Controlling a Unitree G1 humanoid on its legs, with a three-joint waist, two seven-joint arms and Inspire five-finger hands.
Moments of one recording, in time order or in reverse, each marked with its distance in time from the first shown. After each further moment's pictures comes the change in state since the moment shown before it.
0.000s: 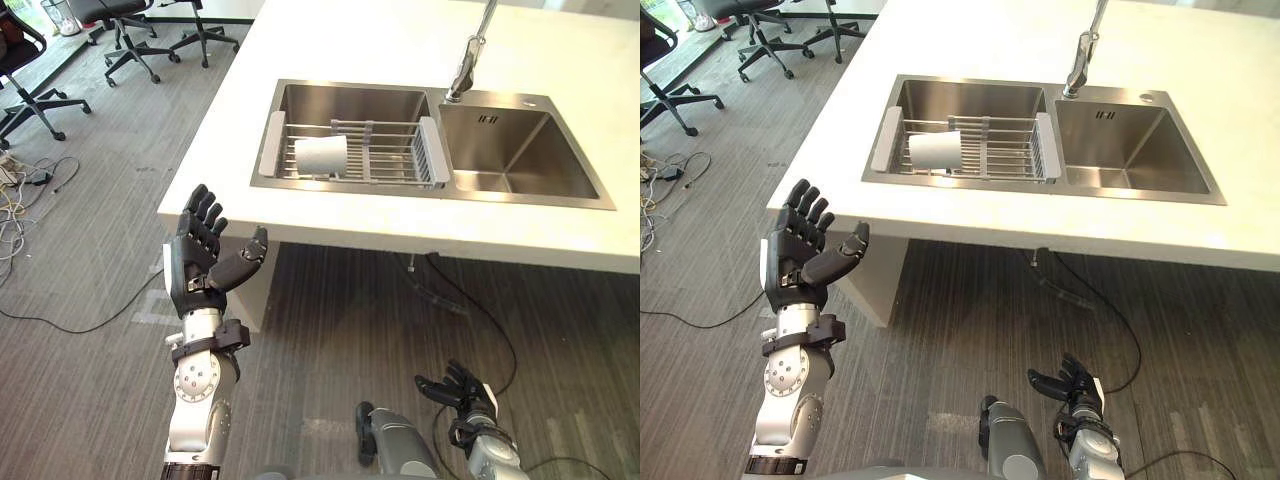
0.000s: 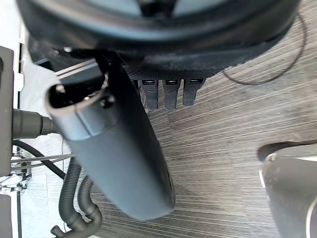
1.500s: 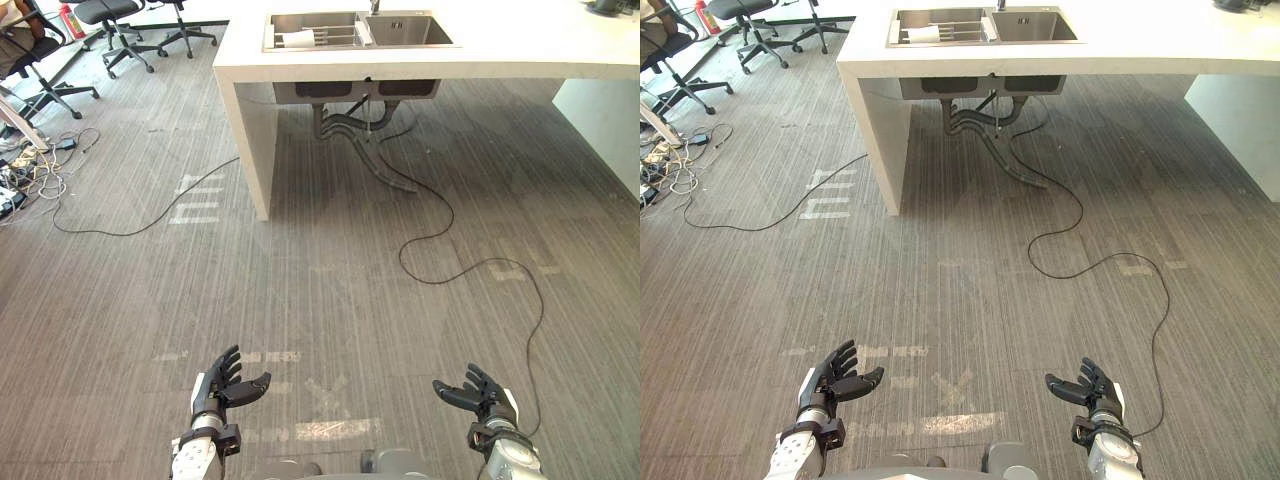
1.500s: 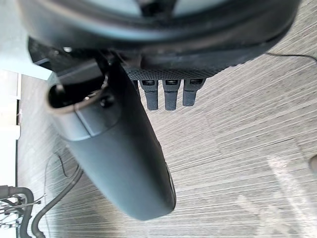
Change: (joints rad) left arm 0.140 0.067 0.097 0.736 0.056 0.098 -0.154; right arm -0.035 -0.054 -0.060 0.035 -0.018 0.002 0.002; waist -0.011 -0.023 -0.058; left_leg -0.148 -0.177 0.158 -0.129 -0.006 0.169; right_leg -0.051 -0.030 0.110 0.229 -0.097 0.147
